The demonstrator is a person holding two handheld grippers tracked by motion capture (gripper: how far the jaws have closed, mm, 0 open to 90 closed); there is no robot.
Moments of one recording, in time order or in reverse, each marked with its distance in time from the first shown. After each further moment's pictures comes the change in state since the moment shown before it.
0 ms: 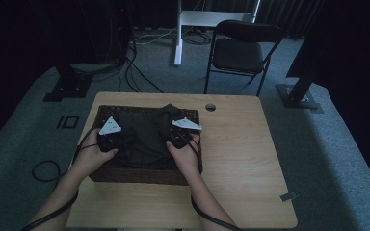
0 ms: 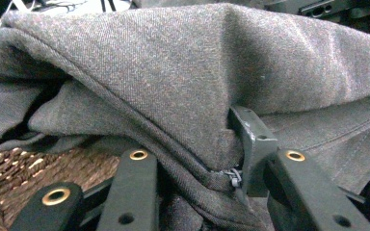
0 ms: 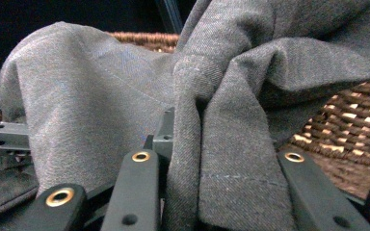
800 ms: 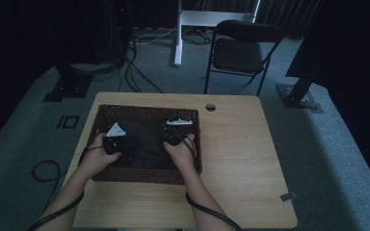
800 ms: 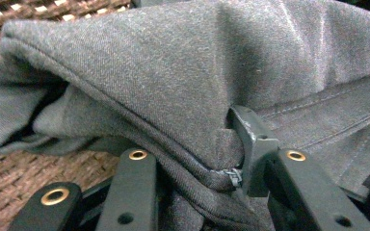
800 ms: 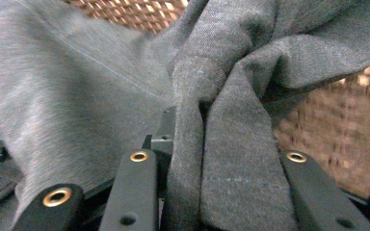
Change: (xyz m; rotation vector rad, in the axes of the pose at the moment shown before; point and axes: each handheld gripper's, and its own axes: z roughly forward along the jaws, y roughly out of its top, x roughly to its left) left arm 0.006 -0.027 0.034 0.116 -0.029 -0.051; right arm -0.012 -0.013 0.038 0.268 -0.104 0.050
